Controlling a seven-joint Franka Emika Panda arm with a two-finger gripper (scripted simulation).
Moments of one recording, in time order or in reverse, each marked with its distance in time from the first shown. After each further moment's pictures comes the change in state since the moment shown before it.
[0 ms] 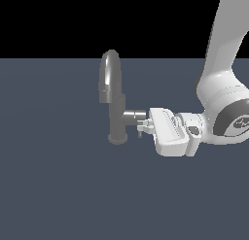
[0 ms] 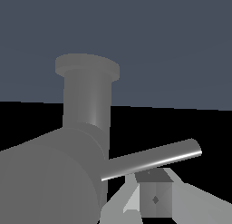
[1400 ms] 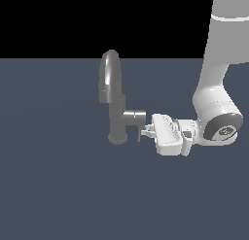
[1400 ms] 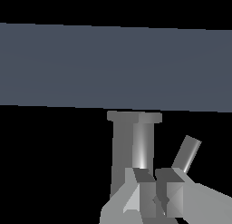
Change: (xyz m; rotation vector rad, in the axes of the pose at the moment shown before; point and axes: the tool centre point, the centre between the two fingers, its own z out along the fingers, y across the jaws) arm 0.053 -0.054 -0.018 0.027 0.020 0.010
